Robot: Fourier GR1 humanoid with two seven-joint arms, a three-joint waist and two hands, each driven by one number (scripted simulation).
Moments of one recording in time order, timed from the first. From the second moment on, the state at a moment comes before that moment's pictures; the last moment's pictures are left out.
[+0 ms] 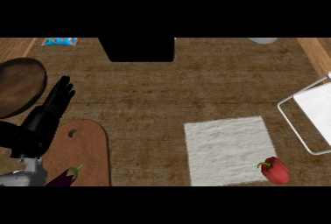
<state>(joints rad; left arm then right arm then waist) -0.08 0.21 0.08 -1.69 0.02 -0.08 0.20 0.13 -0.58 -0.52 -2.34 -0.28 0.08 0.38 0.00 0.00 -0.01</state>
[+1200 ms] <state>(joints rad) -0.07 0.20 0.08 -1.71 0.02 -0.10 0.19 -0.27 -0.91 -0.33 -1.78 0.29 0.12 -0.09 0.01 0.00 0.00</state>
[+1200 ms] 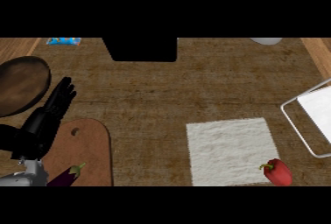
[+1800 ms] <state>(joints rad) -0.07 0.19 0.09 -1.72 0.01 -0.11 0.20 -0.26 -0.92 -0.20 -1.56 0.47 0.19 -0.32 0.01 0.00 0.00</state>
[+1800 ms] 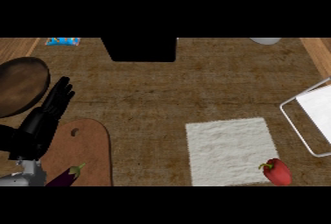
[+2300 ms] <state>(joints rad) -0.06 0.19 0.10 -1.72 0.02 -0.11 0.20 -0.29 -0.96 -0.29 -1.39 0.65 0.05 -0.22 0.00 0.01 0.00</state>
